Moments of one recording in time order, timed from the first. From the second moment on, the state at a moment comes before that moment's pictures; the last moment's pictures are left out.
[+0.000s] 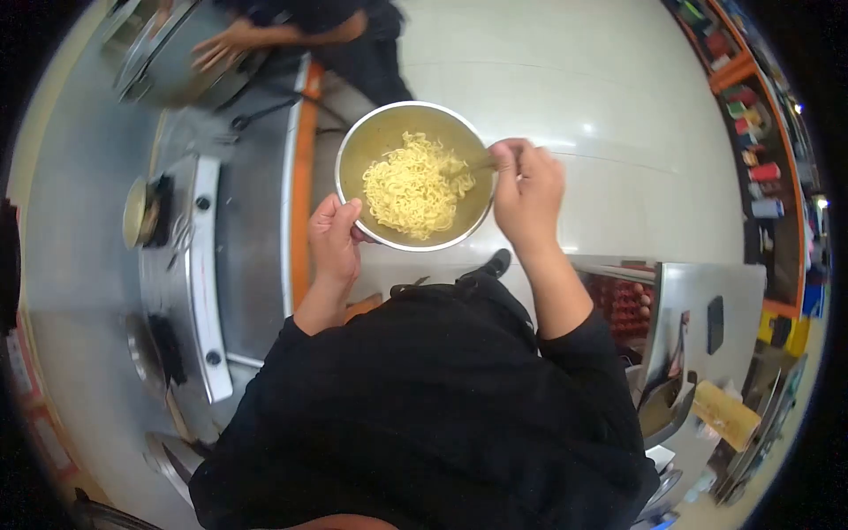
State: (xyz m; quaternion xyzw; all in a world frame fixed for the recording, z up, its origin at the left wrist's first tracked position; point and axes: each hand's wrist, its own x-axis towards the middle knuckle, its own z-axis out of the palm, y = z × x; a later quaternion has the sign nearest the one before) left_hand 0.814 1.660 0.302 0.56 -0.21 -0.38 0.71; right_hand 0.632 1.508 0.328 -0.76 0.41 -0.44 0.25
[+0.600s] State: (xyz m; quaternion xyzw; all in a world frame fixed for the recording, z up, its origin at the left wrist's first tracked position) left_hand 0.626 1.254 0.274 0.47 -0.32 -0.57 0.59; right_hand 0.392 1.224 0.300 -0.62 0.60 -0.48 0.16
